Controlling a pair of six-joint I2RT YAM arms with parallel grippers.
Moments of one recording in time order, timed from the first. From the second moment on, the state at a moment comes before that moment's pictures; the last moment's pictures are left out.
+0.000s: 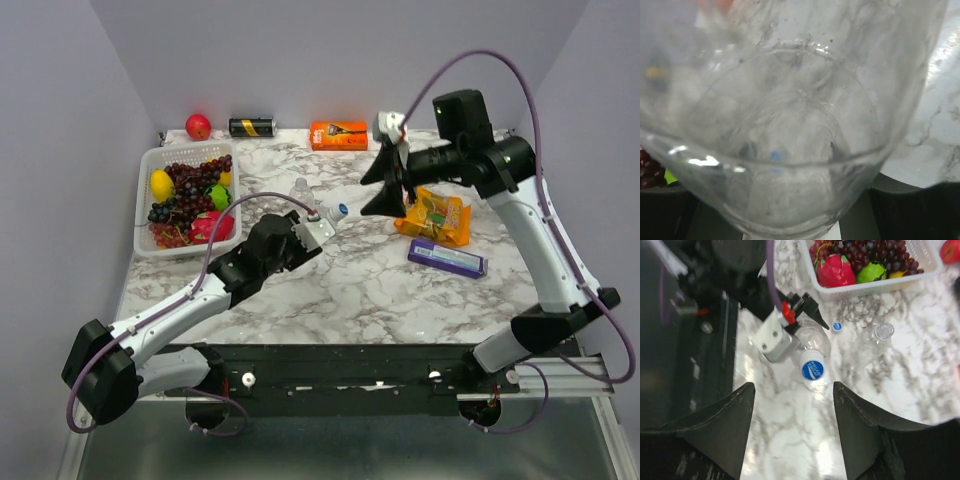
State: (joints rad) left arm -0.74 1.12 0.75 -0.11 -0.15 0.46; right arm 0.50 1.58 2.02 -1.09 -0.91 -0.54
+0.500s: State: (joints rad) left arm -0.74 1.10 0.77 -0.24 0.23 0.65; right arm 0.62 1.33 1.63 -1.11 -0.86 -1.49
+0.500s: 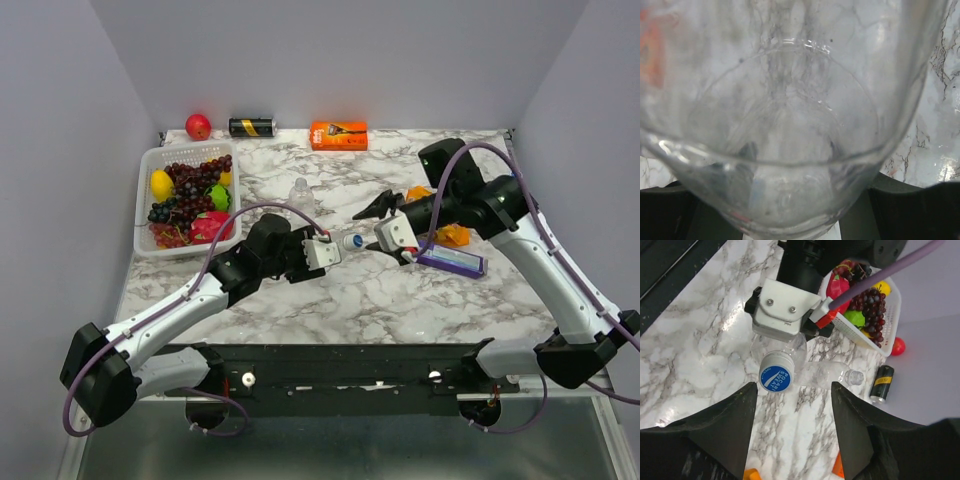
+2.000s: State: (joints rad) left arm -0.77 1.24 0.77 0.08 -0.60 0.61; right arm 0.53 1.96 2.23 -1.09 -0.81 -0.11
